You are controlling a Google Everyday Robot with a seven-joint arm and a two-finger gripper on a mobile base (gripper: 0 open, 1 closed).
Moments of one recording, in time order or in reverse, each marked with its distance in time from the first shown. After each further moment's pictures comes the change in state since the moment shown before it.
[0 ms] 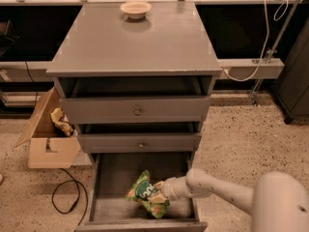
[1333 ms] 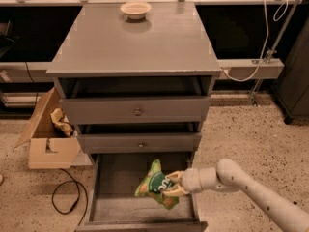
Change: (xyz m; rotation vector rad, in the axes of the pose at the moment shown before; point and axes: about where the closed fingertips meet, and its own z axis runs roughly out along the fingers) arm -0.078 0.039 -0.144 -0.089 -0.282 -0.273
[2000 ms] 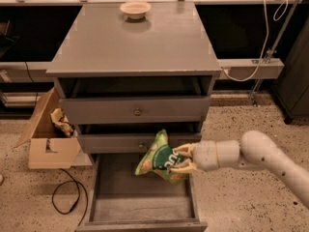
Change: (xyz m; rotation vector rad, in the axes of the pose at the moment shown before) arm -0.184 -0.001 -0.096 0.093 0.006 -0.221
